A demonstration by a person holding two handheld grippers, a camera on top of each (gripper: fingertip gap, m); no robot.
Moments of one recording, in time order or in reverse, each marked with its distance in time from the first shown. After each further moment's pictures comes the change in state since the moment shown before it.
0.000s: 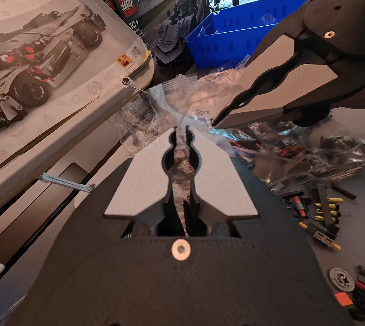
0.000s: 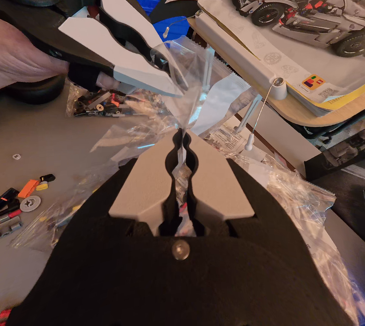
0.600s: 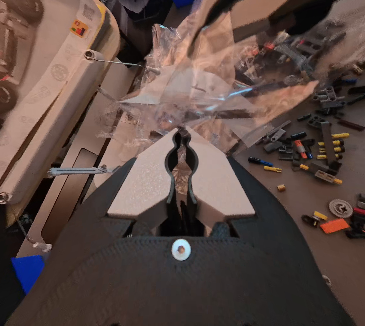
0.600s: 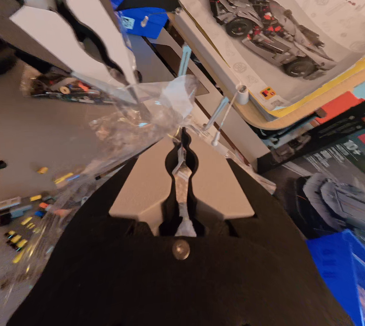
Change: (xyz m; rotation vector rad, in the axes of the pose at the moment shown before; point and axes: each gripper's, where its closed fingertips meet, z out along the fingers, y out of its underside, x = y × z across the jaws) left arm 0.016 0.033 -0.010 -0.271 0.068 0.221; right arm 0.025 -0.003 -0.016 -0.044 0.142 -0.160
